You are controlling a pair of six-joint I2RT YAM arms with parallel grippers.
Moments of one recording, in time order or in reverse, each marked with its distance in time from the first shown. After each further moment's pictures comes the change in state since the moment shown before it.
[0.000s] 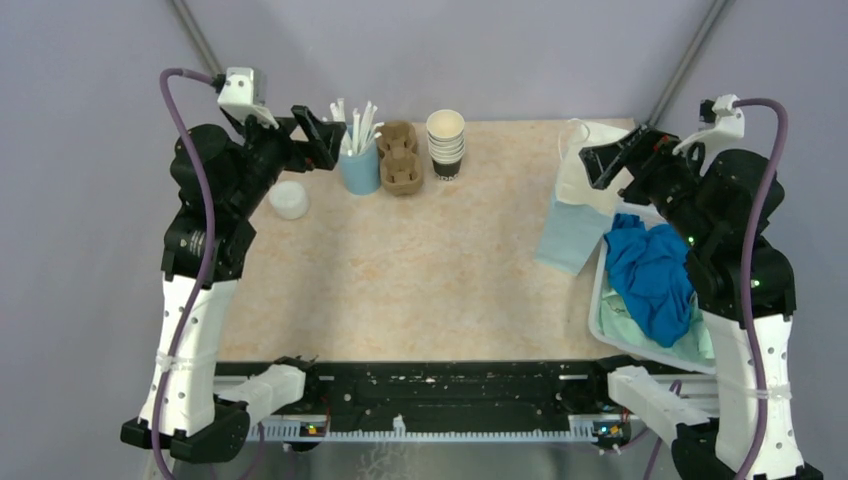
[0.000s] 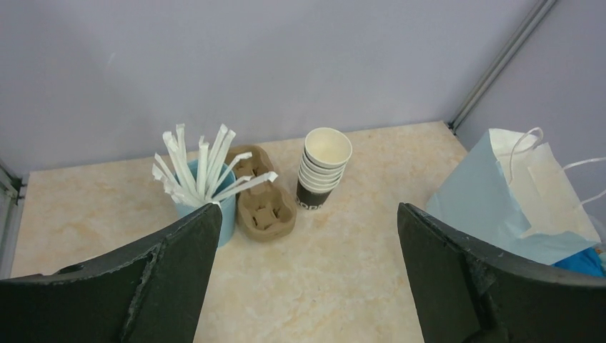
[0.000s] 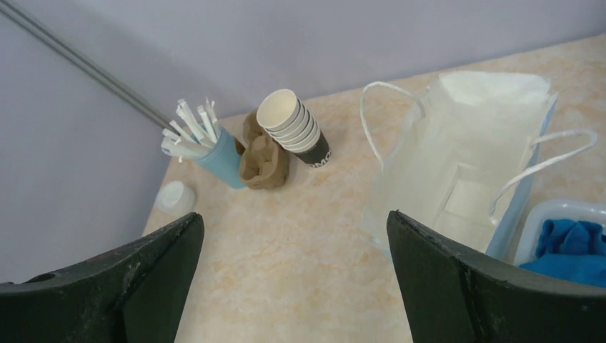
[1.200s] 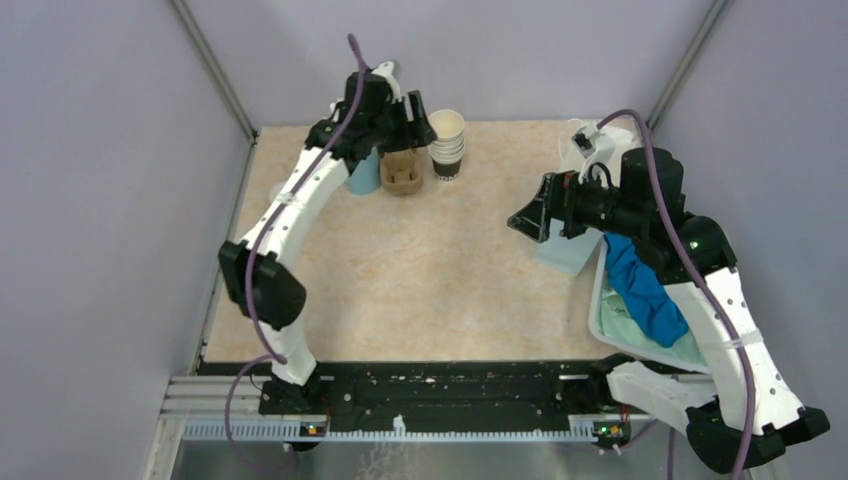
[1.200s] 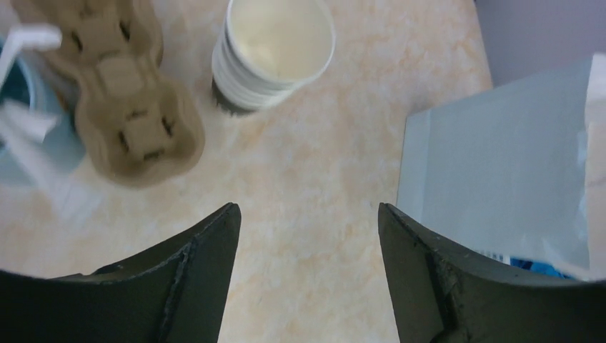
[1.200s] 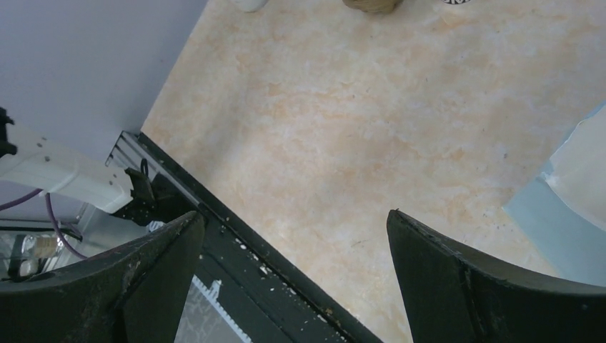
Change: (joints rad) left arm -0.158 0.634 0.161 -0.095 0.036 -0.262; right arm 0.213 0.083 -0.154 -0.103 -0.348 -0.135
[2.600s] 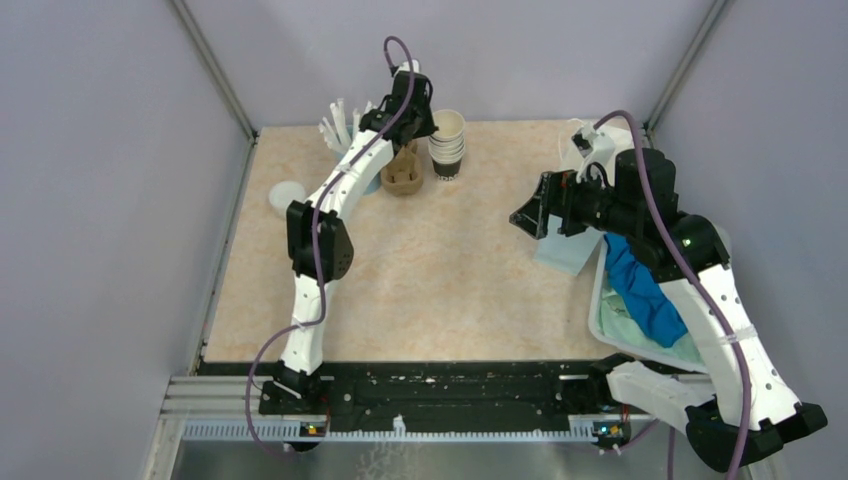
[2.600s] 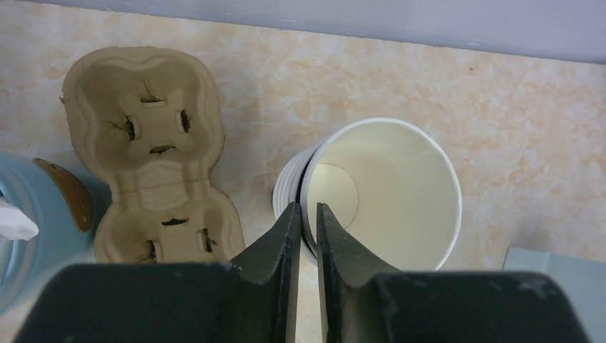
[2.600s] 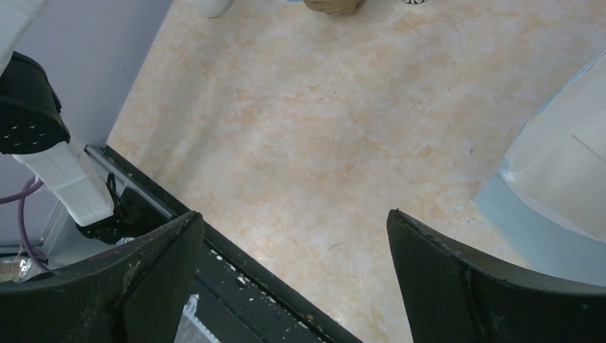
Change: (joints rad) left arm -0.048 0.583 0.539 0.033 -0.336 -0.011; right arm 0.000 0.016 -0.032 0.017 0.088 -0.011
